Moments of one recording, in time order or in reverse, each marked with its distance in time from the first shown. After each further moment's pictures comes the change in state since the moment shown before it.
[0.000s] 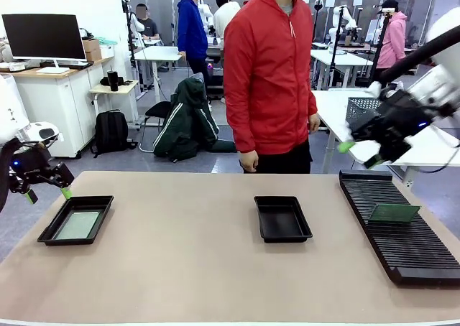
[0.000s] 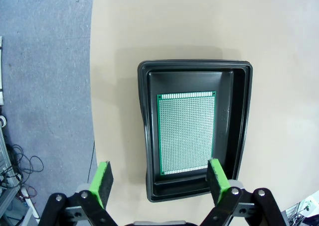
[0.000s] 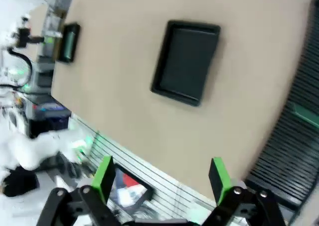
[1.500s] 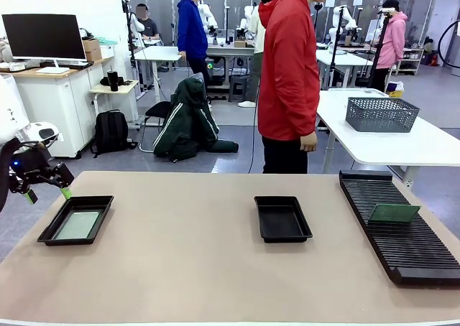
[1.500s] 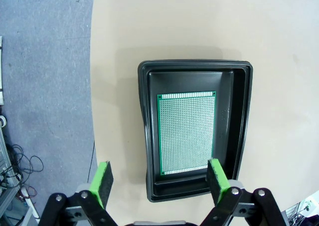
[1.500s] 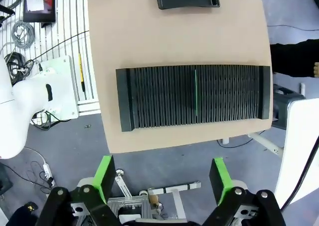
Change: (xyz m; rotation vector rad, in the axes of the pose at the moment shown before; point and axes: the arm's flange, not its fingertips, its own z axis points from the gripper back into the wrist) left arm 0.000 0.000 0.000 0.000 0.000 0.000; right arm -0.020 -0.017 0.180 -0.303 0.353 1.194
